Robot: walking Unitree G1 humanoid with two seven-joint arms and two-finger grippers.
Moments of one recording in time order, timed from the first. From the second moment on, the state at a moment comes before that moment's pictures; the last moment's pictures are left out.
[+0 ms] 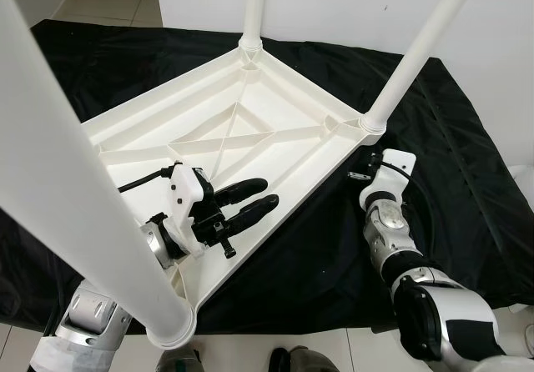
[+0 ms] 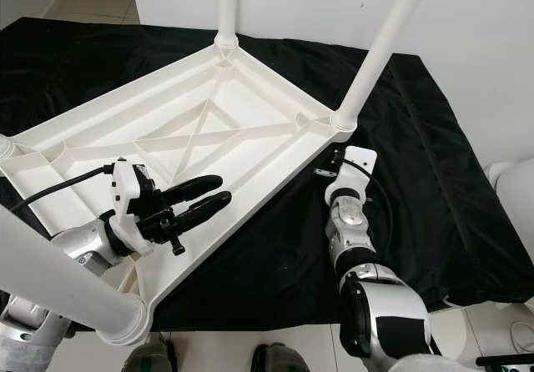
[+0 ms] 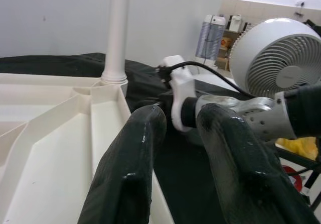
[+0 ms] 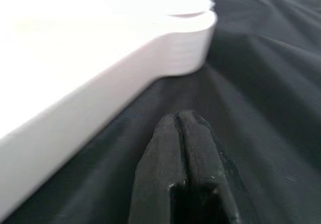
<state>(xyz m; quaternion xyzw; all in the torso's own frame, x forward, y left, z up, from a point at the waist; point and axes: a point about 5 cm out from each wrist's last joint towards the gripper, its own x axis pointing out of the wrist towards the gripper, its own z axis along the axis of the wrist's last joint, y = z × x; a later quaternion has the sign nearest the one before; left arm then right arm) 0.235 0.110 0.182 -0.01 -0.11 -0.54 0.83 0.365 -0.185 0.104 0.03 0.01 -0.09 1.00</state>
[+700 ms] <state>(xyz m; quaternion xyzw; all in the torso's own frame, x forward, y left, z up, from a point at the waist) 0.221 0.089 0.183 -0.04 -0.07 -0.59 0.80 0.387 -0.175 0.134 0.00 0.03 0.07 1.00</state>
